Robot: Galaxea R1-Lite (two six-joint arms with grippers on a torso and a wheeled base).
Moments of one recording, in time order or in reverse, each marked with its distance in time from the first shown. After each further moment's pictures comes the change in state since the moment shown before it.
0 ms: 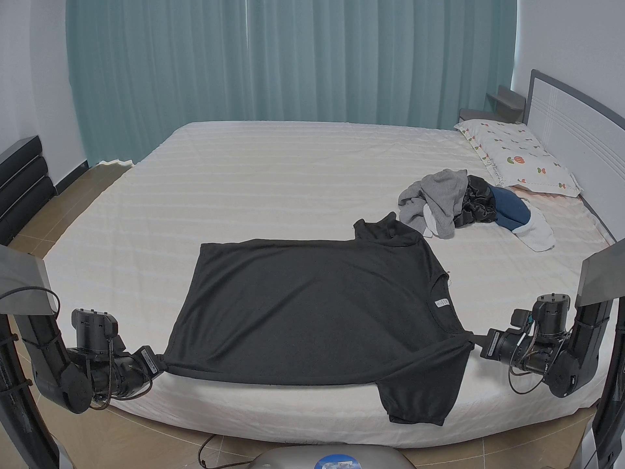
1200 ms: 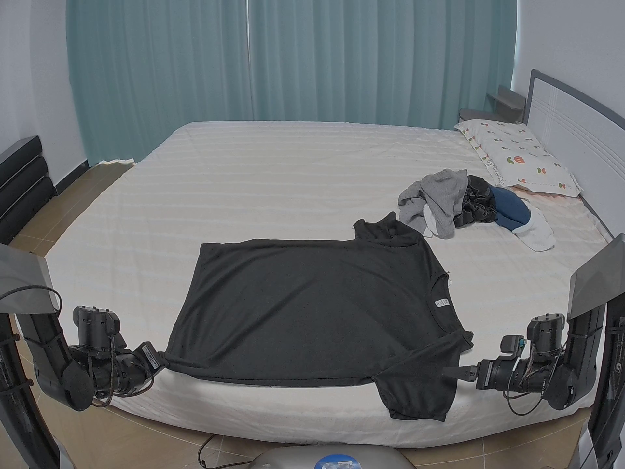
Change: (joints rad) left arm -0.004 0.008 -0.017 0.005 -0.006 -0.033; right arm 0.020 0.078 0.122 -0.041 0.211 -0.077
